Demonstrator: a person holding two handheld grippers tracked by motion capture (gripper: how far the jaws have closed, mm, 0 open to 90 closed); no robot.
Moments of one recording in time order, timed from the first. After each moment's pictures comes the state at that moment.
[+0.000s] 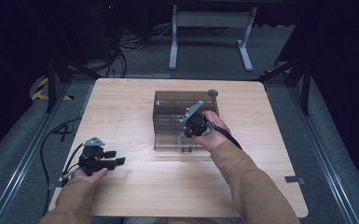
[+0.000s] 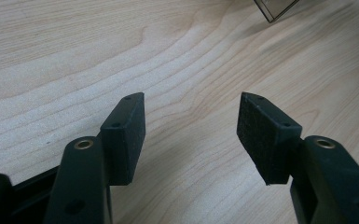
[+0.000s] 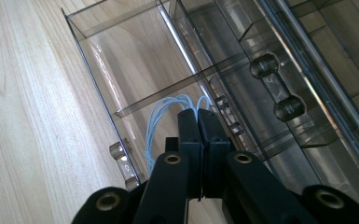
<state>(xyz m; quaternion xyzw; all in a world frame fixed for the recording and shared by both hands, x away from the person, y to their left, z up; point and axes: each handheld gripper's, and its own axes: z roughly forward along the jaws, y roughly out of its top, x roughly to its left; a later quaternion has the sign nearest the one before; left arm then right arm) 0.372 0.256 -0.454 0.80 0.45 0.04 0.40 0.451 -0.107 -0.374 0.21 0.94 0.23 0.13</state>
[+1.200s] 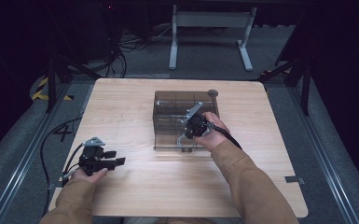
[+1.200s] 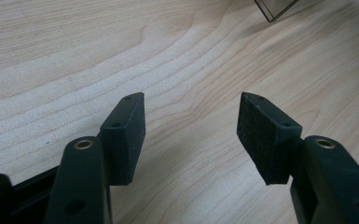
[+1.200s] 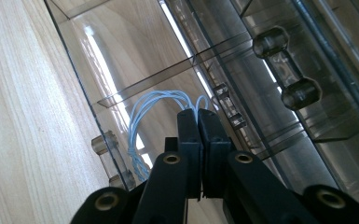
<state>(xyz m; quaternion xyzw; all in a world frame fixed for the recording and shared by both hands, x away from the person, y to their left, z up) 0.372 0.256 -0.454 0.80 0.45 0.04 0.40 0.460 -0.110 -0.389 0.21 0.95 0.22 0.12</state>
